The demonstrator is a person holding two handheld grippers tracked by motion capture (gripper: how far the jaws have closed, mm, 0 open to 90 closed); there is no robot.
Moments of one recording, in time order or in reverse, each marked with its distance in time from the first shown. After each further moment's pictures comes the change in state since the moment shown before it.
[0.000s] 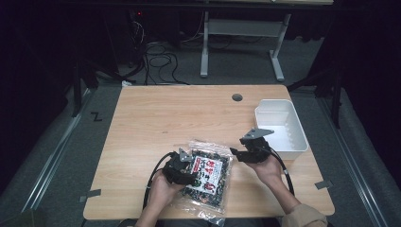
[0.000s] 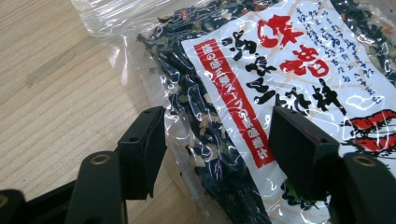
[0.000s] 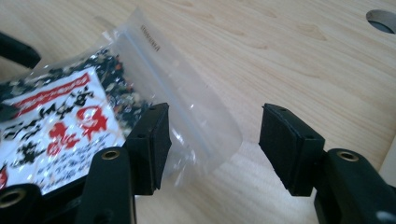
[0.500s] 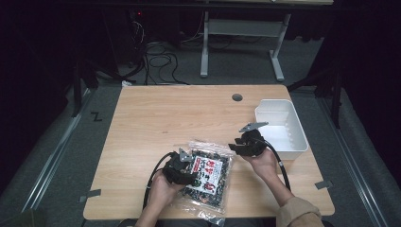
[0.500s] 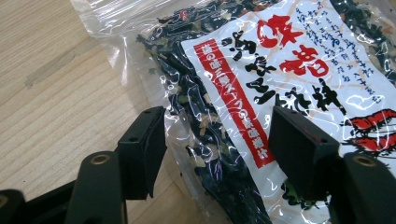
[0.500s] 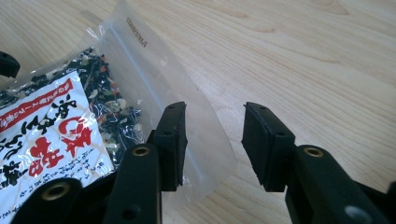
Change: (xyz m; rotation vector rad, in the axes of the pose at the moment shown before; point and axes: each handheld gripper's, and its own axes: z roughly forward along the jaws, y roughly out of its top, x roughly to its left) left arm 0.001 0.000 0.000 0.000 -0.005 -0.001; right arm -0.014 0.007 0.024 0.085 0.064 0.079
